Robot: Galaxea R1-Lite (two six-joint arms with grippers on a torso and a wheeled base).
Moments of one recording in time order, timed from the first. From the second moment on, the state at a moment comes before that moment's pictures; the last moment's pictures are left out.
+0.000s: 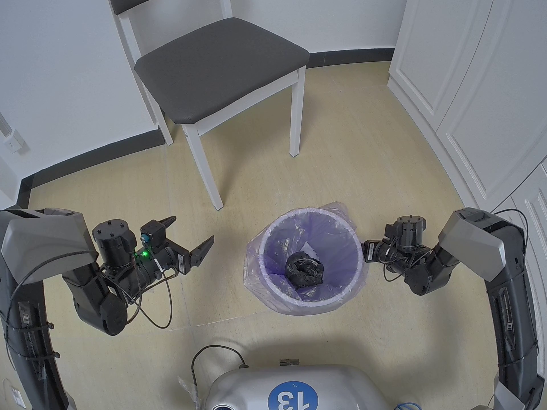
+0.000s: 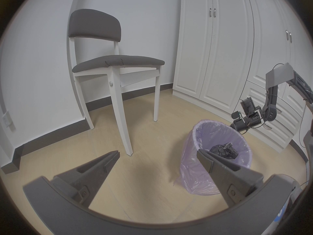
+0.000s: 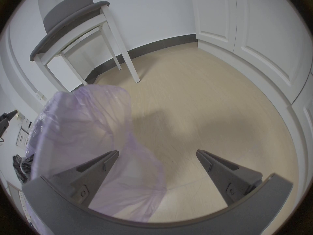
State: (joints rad) left arm -0.20 2.22 -0.61 -1.52 -0.27 0.19; right arm 0.20 2.64 -1.28 -0.95 0.03 0.20
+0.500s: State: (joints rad) left arm -0.20 2.16 -0.59 -1.52 -0.27 0.15; right arm 0.11 2.45 -1.18 -0.88 0.05 0.20
